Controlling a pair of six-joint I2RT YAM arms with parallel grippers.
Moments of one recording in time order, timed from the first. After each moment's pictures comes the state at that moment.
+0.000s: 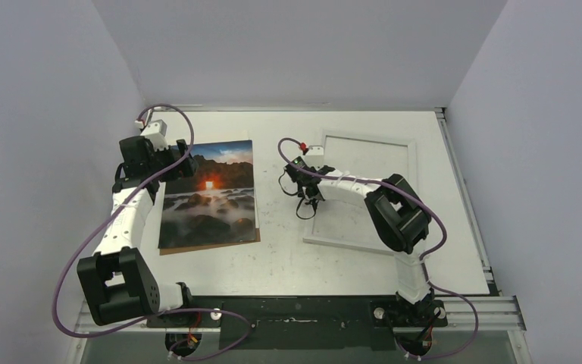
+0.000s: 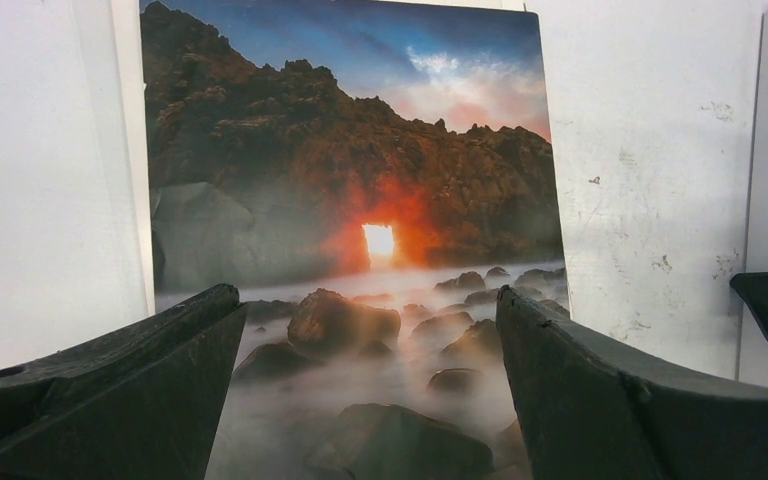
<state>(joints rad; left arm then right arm) 0.20 1.32 0.96 -0.25 0.29 -0.11 0.73 2.02 1.35 -0.40 0.54 0.61</state>
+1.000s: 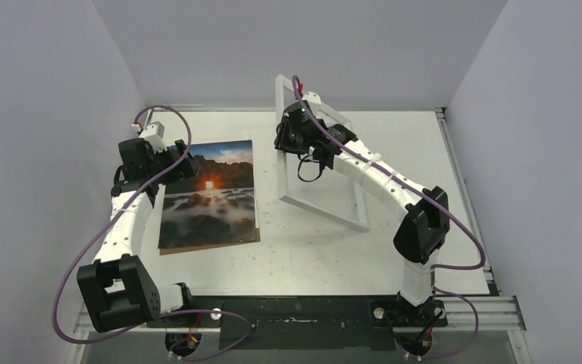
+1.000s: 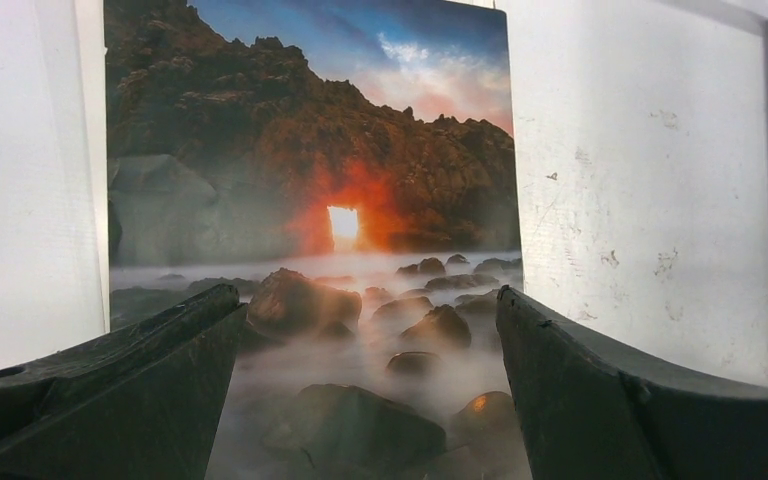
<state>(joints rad) 0.20 1.28 0.95 -0.29 0.32 -0.20 0.74 1.89 1.82 -0.60 0.25 0.66</state>
